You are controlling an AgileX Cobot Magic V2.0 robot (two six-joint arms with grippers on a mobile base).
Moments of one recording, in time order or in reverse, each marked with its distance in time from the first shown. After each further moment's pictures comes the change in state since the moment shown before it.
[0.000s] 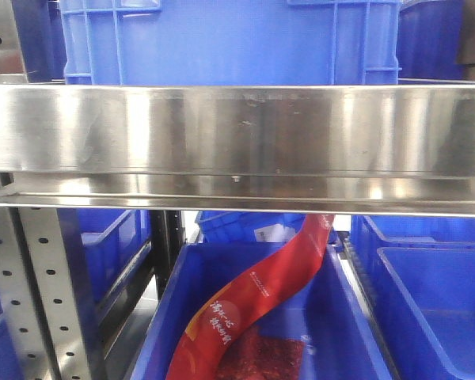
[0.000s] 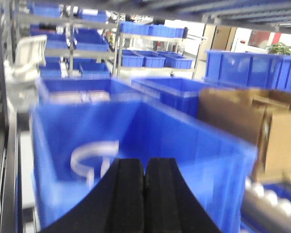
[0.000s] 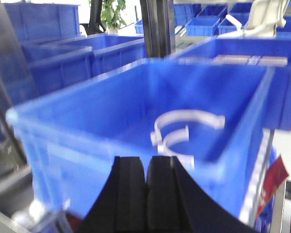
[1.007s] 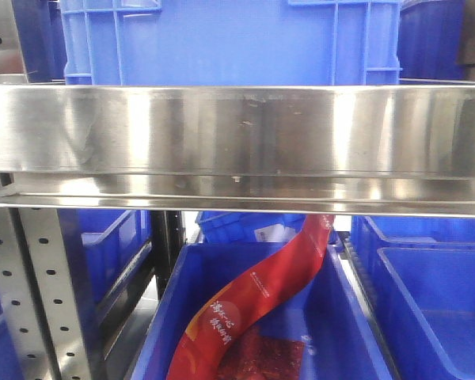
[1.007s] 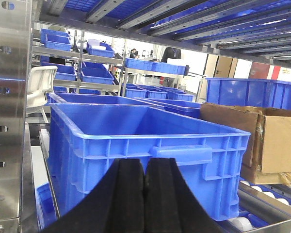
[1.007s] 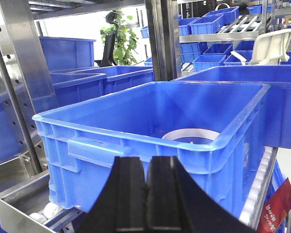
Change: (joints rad) left arm 0.000 -0.365 0.358 -0.010 -0.153 -0.002; right arm 0.000 -0.219 0.223 0.008 -0.151 0.000
